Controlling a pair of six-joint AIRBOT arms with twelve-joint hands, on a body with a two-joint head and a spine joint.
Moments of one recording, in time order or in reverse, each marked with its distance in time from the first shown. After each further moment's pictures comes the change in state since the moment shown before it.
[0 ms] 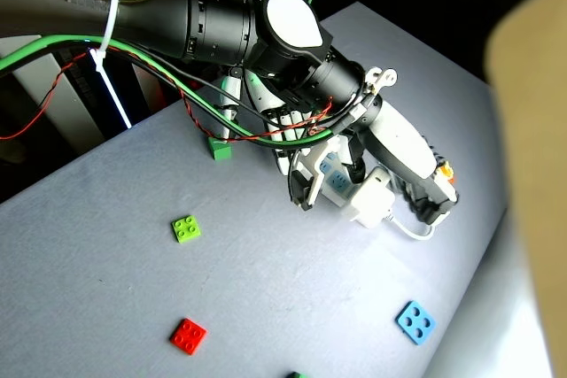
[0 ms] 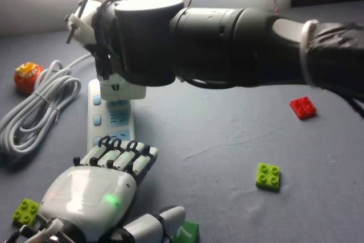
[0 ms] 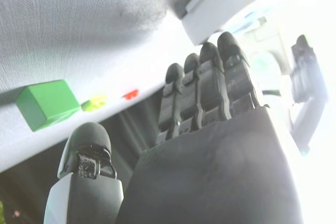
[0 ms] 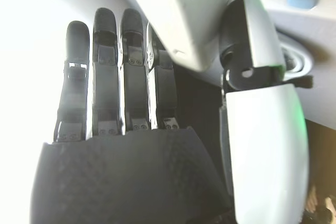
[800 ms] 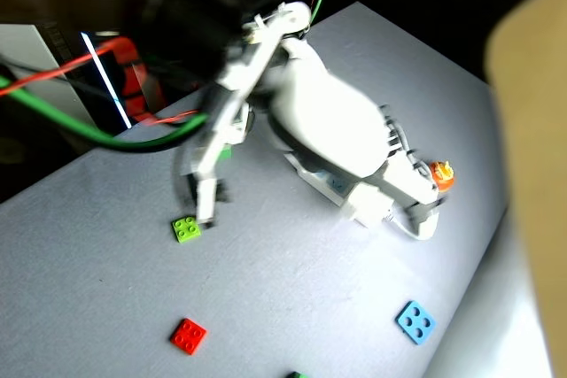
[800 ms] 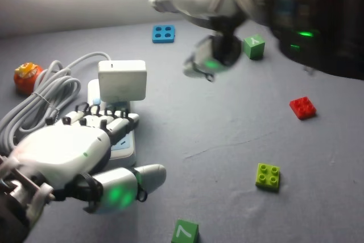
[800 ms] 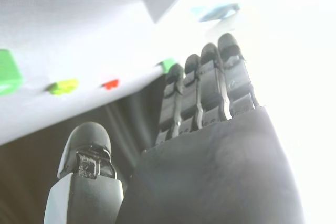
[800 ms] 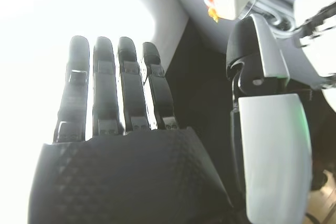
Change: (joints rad) left arm -0.150 0.238 -0.029 -0.056 0.288 -0.090; right arm 0.085 0.676 -0.690 0.038 0.003 0.018
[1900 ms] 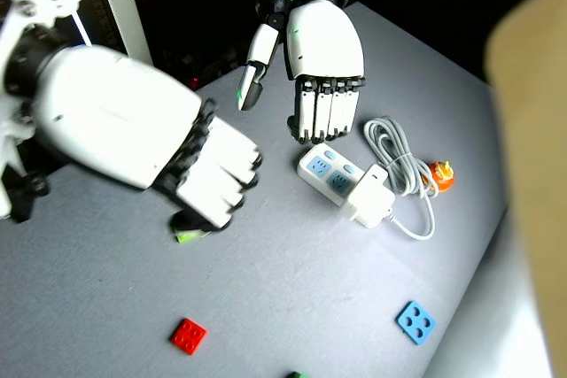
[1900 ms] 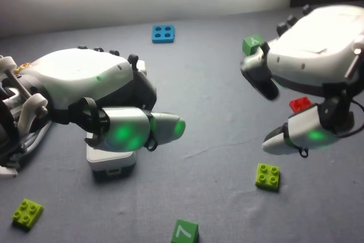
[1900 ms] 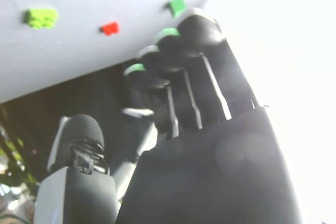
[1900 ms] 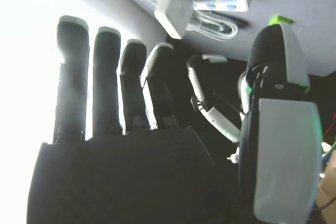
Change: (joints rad) left arm -0.392 0.125 0.064 0.027 0.500 0.097; right arm -0.097 0.381 -0.272 0.151 0.095 -0.055
